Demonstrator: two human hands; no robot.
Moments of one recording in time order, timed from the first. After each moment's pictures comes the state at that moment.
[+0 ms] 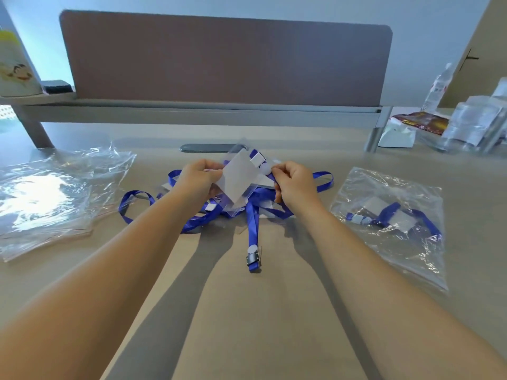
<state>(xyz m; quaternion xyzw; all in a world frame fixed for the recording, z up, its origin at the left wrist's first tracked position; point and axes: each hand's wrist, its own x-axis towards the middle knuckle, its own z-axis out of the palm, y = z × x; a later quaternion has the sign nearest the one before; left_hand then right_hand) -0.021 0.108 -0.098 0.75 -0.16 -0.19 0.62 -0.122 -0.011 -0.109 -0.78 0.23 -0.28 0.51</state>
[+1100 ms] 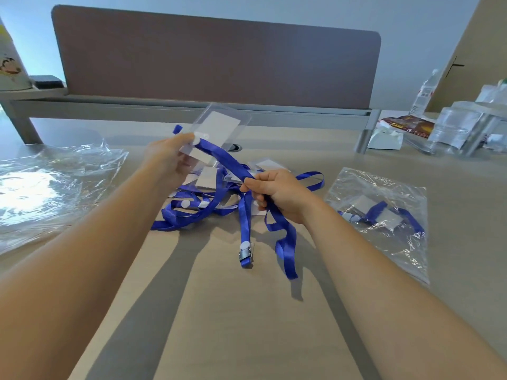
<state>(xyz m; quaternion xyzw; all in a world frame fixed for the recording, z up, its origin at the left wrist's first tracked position) -0.015 0.121 -0.062 0.57 -0.05 -0.18 0.80 -0.140 -0.003 -0.092 -0.78 0.13 -0.09 0.61</state>
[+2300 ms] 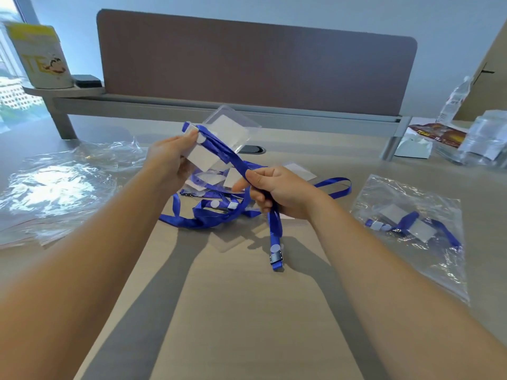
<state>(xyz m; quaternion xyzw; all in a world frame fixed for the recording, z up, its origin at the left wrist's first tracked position) 0.007 0.168 -0.063 0.60 -0.05 -0.16 0.78 -0.105 0.030 -0.083 -0.79 0.06 0.00 0.62</state>
